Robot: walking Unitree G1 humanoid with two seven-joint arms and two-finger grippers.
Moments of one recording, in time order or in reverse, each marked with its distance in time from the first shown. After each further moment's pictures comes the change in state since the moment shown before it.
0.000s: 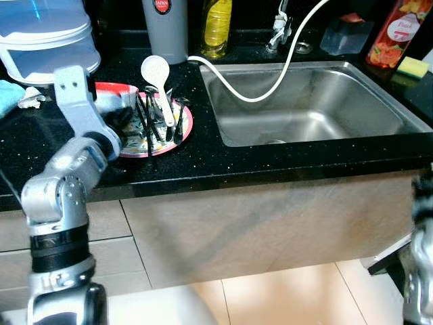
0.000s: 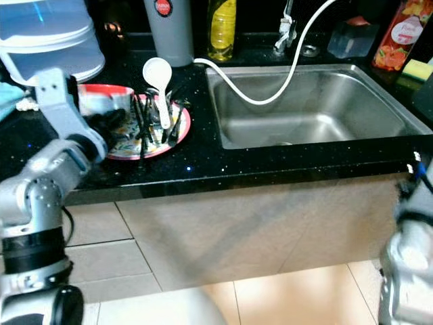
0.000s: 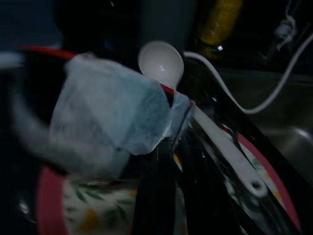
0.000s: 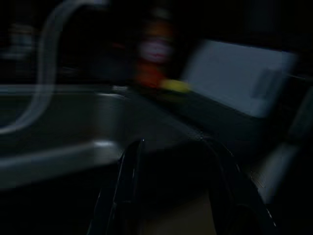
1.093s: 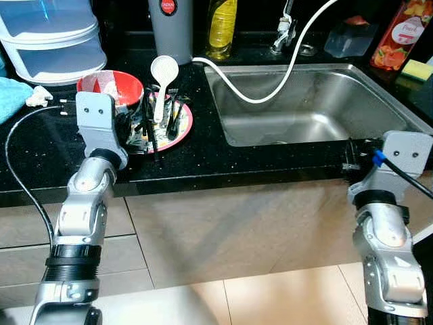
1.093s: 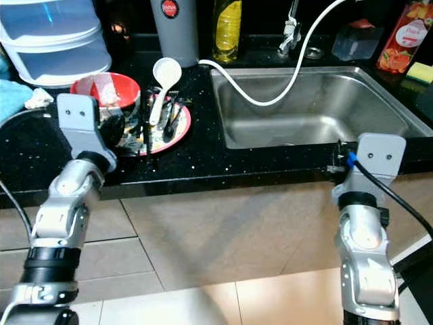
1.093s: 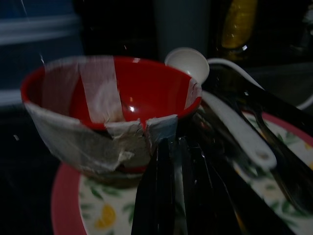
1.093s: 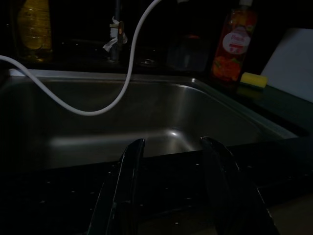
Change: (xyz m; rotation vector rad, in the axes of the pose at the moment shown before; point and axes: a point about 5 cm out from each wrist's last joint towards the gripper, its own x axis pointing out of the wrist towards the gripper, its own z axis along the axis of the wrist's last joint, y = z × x) left arm 0.006 -0.001 -0.042 0.250 -0.156 0.064; right arm -0.011 0.045 -0.008 0.069 0.040 0.196
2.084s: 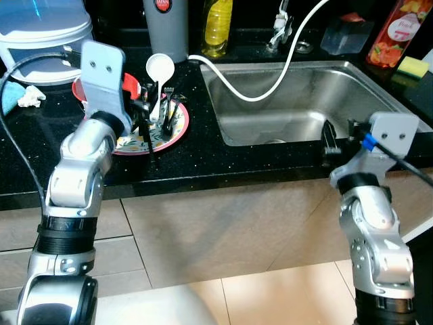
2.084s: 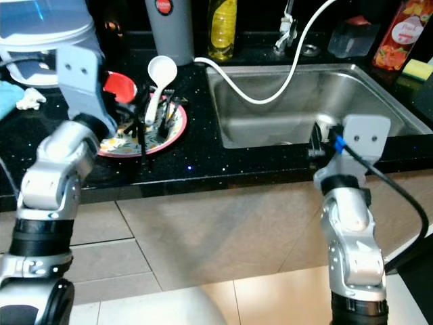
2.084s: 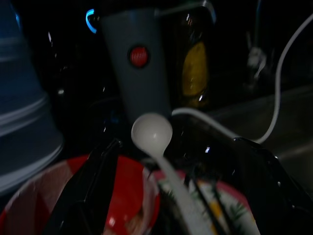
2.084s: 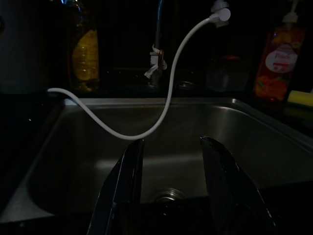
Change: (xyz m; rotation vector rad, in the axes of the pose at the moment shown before) left arm 0.015 -0.013 0.067 0.049 -0.129 -0.163; right arm 0.015 0.028 0.025 0.135 -0.074 0.153
